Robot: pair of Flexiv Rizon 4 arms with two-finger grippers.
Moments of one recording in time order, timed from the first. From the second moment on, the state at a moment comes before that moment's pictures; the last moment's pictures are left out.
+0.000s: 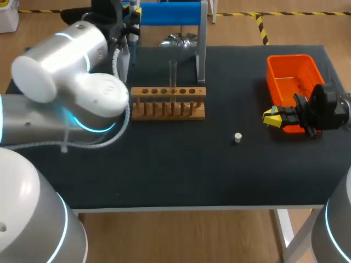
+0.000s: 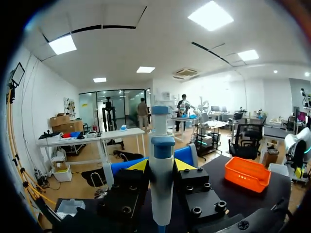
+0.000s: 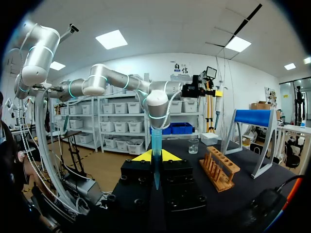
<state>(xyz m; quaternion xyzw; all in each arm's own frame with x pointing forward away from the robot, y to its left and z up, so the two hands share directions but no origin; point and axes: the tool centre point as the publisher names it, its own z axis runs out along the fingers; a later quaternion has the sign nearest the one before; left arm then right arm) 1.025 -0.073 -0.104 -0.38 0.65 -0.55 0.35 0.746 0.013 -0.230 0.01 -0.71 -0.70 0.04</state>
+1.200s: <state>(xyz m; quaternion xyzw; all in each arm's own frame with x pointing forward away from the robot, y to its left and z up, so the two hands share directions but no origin) 0.934 -0.107 -0.044 -0.26 0.68 -0.63 0.27 0.746 0.013 -0.230 0.01 -0.71 -0.70 0.04</state>
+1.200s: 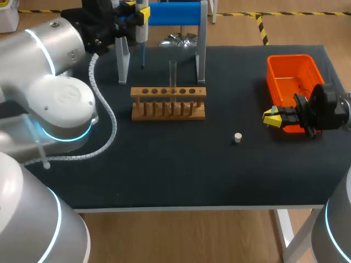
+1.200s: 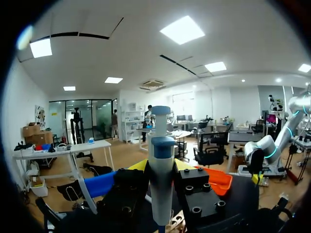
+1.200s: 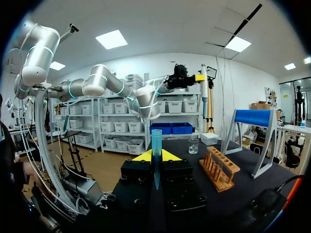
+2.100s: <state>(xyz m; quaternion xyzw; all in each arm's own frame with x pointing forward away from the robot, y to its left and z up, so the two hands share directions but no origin) 0.866 -0.151 -0.018 -0.12 0.70 -0.69 0.12 0.746 0.013 -0.230 0.01 -0.71 -0.70 0.04</state>
